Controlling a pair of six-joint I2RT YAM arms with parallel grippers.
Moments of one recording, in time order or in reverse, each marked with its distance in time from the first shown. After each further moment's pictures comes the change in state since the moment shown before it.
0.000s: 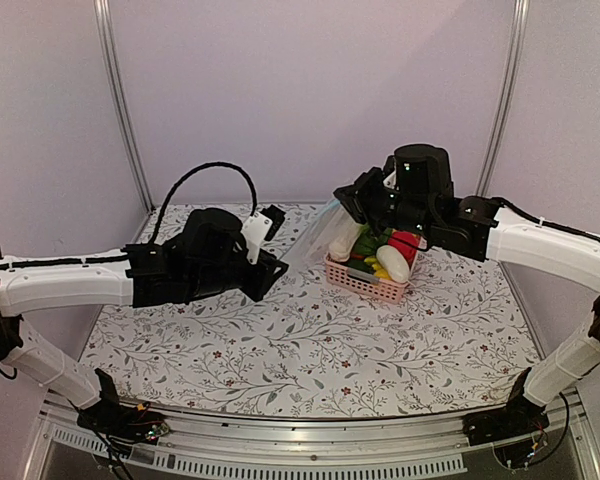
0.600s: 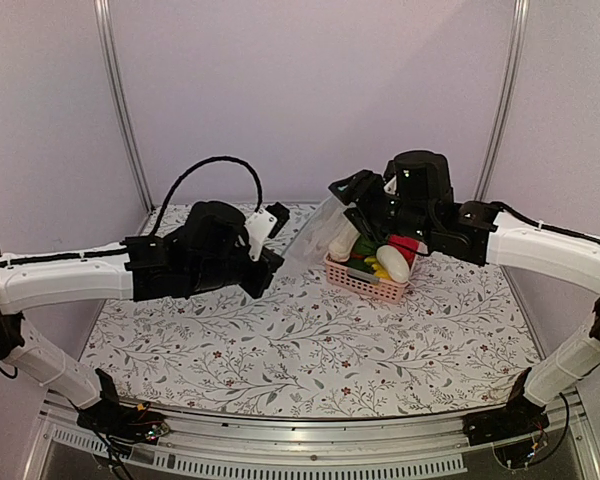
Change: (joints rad) left arm -0.002 0.016 0.052 -0.061 -0.013 0.060; right arm -0.001 -0.007 -0.032 0.006 0.010 -0.032
